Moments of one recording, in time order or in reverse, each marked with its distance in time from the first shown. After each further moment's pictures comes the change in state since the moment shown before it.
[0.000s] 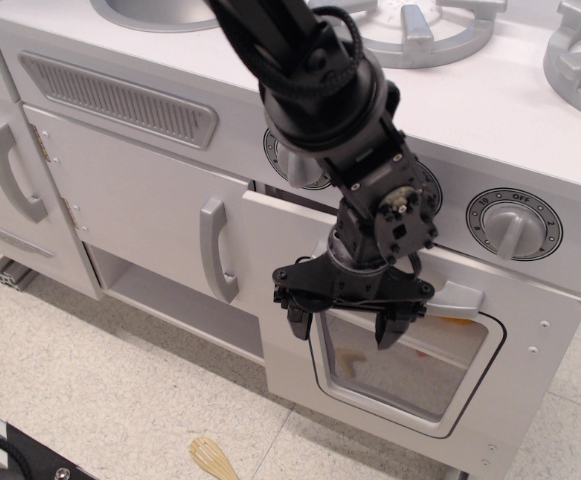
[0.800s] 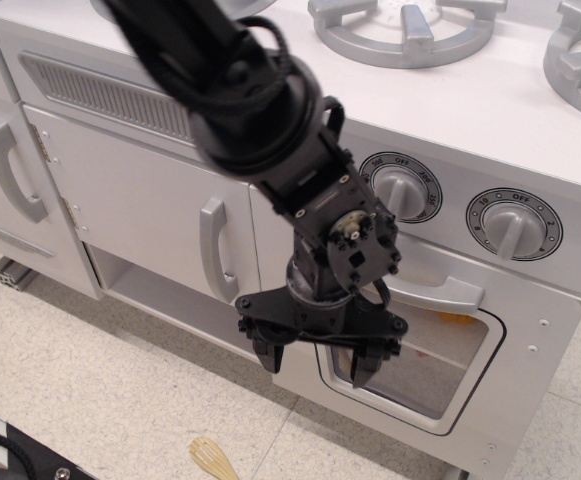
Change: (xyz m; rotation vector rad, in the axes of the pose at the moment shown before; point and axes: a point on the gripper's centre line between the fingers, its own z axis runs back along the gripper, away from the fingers) arm -0.037 0.017 0.019 -0.052 0.036 -0.099
